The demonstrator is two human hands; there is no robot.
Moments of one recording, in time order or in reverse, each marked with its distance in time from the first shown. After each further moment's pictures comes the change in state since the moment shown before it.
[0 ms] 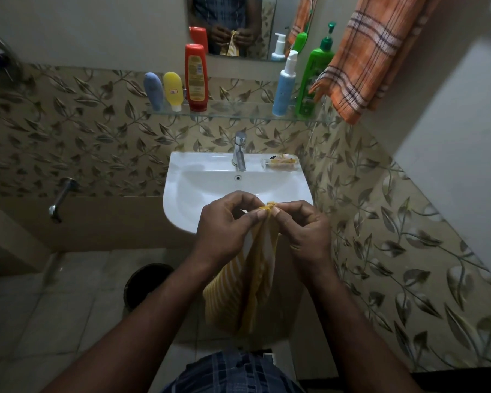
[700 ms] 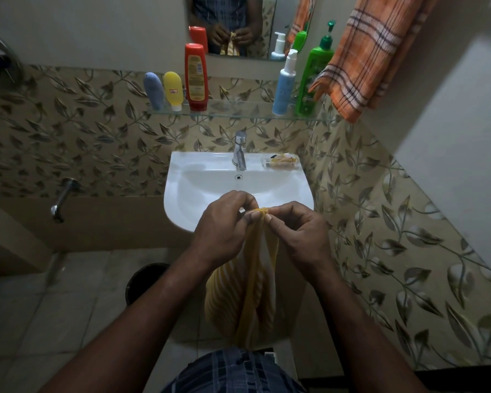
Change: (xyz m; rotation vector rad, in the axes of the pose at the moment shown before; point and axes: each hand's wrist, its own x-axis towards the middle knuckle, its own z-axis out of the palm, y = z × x) left_hand 0.005 0.001 -0.007 0.411 -0.086 0.155; right_hand -0.001 0.003 -0.006 -0.182 -0.138 -0.015
